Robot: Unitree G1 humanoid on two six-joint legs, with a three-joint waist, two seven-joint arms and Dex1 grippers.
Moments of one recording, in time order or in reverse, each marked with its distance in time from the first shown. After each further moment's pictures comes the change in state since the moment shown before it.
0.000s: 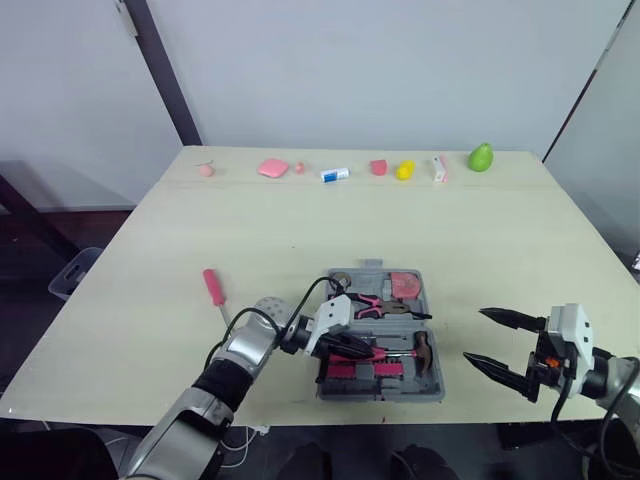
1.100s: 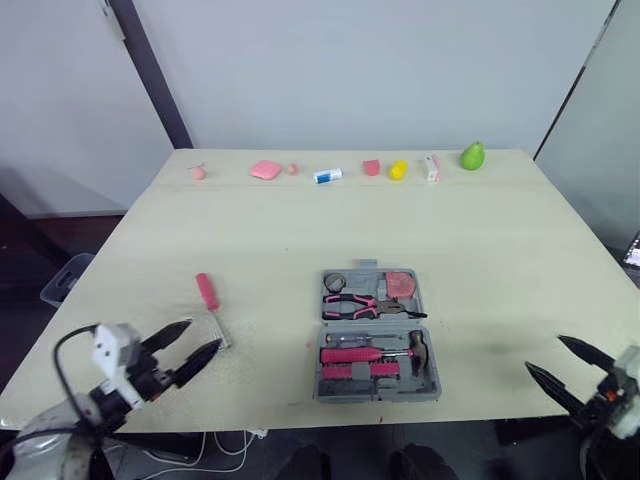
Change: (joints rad) left arm 0.783 0.186 0.929 -0.381 -0.419 0.084 0.309; right arm 0.237 0.133 -0.254 0.249 -0.043 -0.233 -0.084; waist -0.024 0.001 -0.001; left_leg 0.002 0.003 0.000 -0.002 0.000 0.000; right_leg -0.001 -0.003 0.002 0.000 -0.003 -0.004
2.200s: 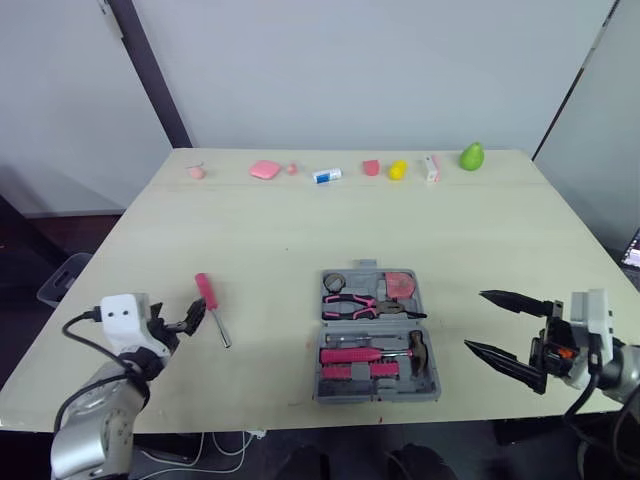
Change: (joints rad) left arm -0.253 -0.150 -0.076 -0.129 0.098 0.296 0.707; right arm -0.280 -0.157 0.208 -0.389 0.182 0.284 0.091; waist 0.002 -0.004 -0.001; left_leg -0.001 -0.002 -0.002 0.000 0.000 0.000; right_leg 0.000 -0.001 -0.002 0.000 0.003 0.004
